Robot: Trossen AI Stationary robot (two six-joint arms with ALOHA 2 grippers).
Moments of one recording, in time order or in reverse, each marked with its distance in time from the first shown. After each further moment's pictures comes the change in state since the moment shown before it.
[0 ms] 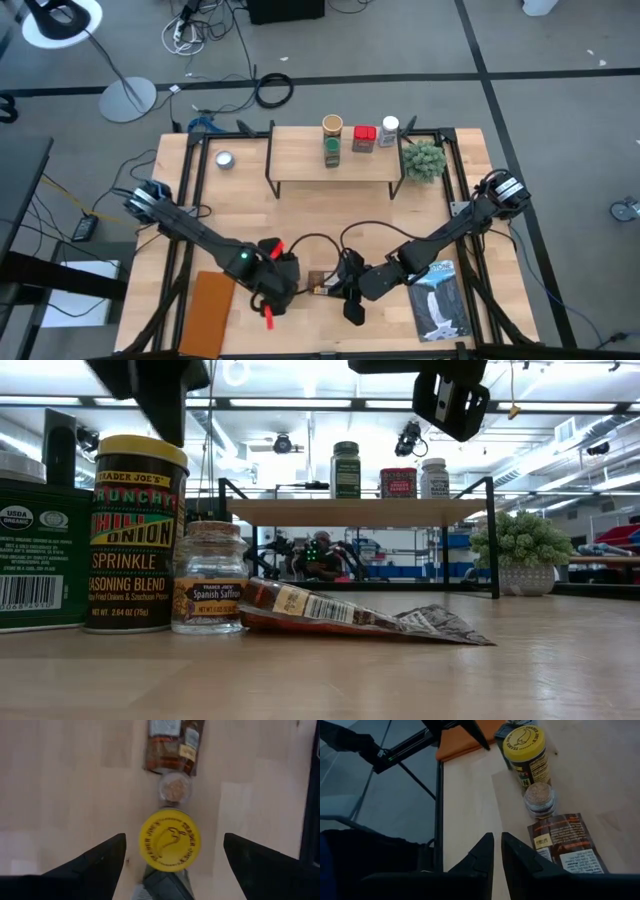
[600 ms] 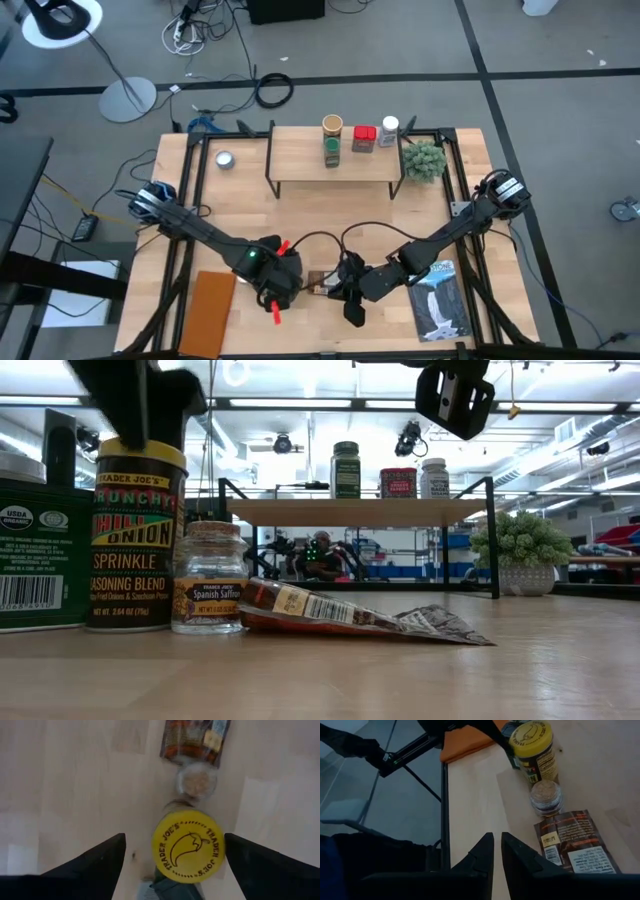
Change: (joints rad) left arm 0.036 0.026 -0.036 -0.008 0.015 -0.051; right arm 0.009 0.000 0.000 0.013 -0.008 0.039
